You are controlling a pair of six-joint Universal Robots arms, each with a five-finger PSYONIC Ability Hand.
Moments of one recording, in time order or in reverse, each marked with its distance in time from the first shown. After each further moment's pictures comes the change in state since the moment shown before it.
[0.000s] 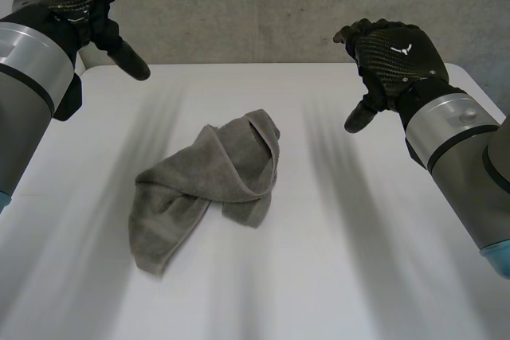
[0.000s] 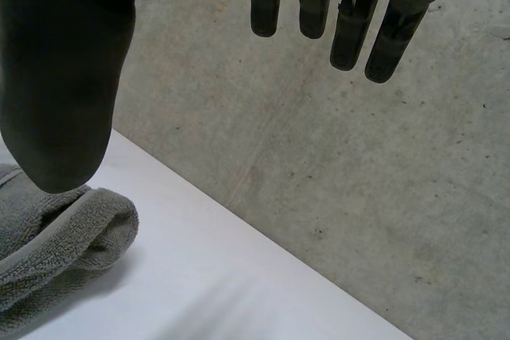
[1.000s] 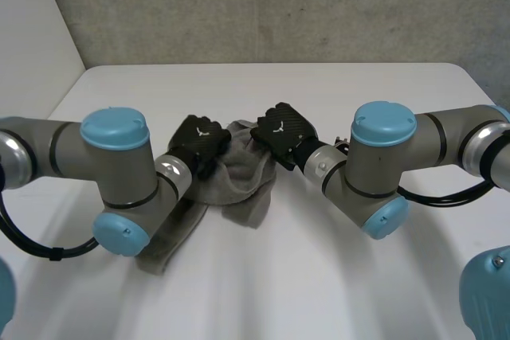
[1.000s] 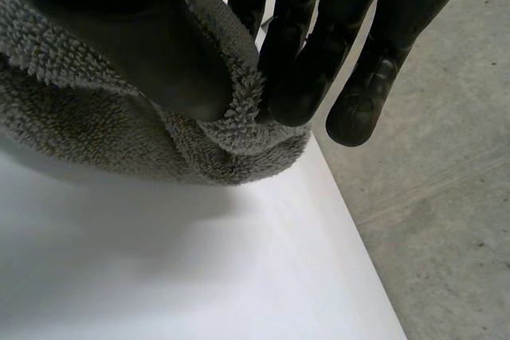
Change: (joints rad) left arm -0.065 -0.656 0.051 0.205 0.194 0.393; right arm 0.079 0.746 -0.466 -0.121 -0.328 -0.561; left_hand 1.122 1.174 1.250 1.212 1.226; right_hand 1.075 1.054 1.083 1.079 1.104
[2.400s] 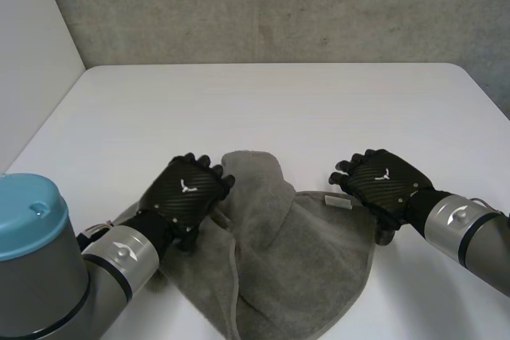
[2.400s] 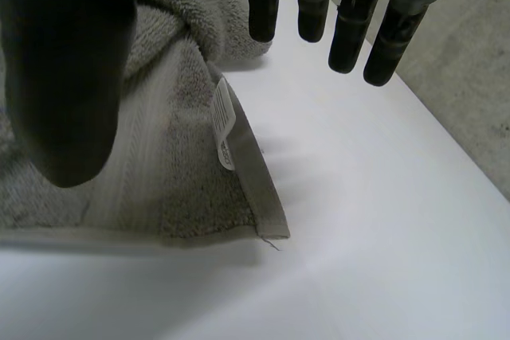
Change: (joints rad) left arm -0.046 0.575 -0.652 0.024 0.055 0.033; right arm -0.347 -0.682 0.811 0.227 -0.144 0.011; left_hand -0.965 -1.017 -1.085 -1.060 -1.021; right_hand -1.020 -1.026 -1.058 -1.054 -1.040
